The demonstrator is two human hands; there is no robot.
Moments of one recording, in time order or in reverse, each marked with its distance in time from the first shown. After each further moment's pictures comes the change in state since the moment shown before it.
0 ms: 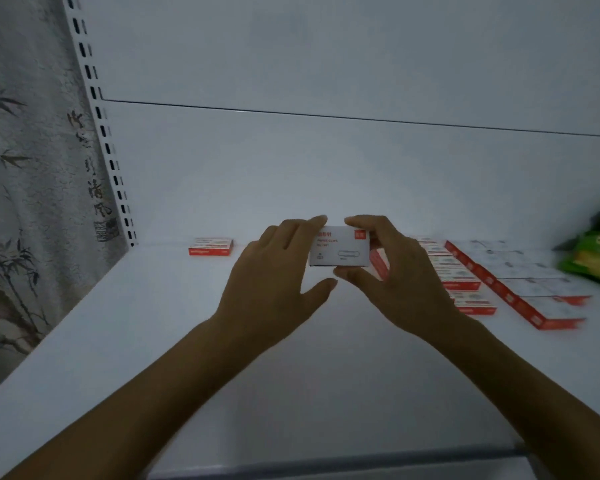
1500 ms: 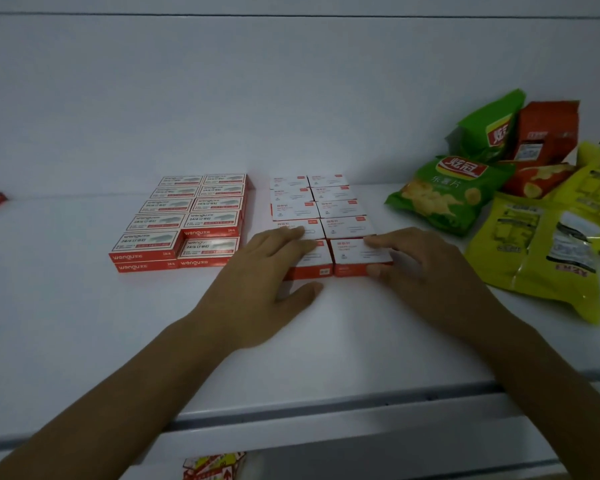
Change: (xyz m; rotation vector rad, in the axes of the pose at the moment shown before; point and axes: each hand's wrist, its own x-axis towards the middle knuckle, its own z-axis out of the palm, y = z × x) left_hand 0.048 0.252 0.207 -0.140 -0.453 -0.002; right_hand -0.125 0.302 -0.217 -0.061 -0.221 0.248
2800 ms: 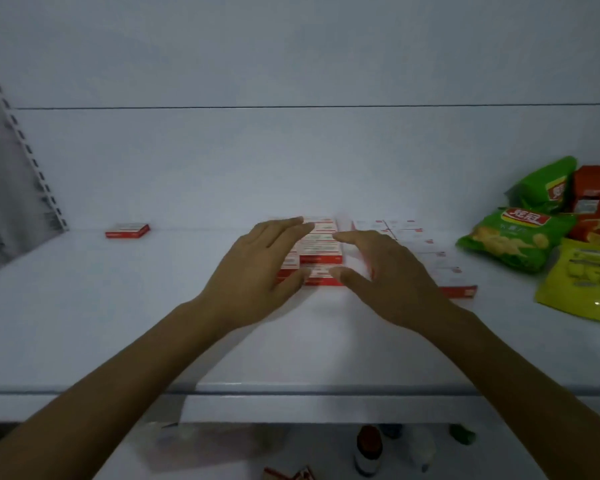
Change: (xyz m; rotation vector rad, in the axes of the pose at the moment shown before) left_hand -0.066 -0.070 -0.103 0.210 0.192 0.068; right_hand 0.021 -0.158 0.049 -0.054 -0.018 -0.177
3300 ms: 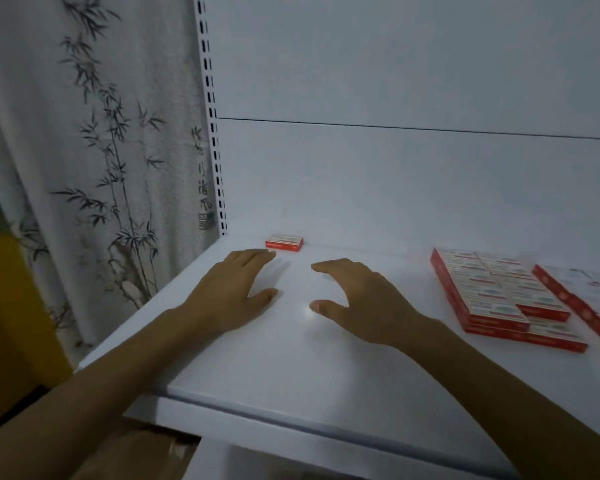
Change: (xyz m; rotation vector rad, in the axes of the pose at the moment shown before) left_hand -0.151 -0.257 -0.090 0.110 -0.133 -0.427; right_hand 0.113 -0.214 0.164 0.012 -0.260 -0.240
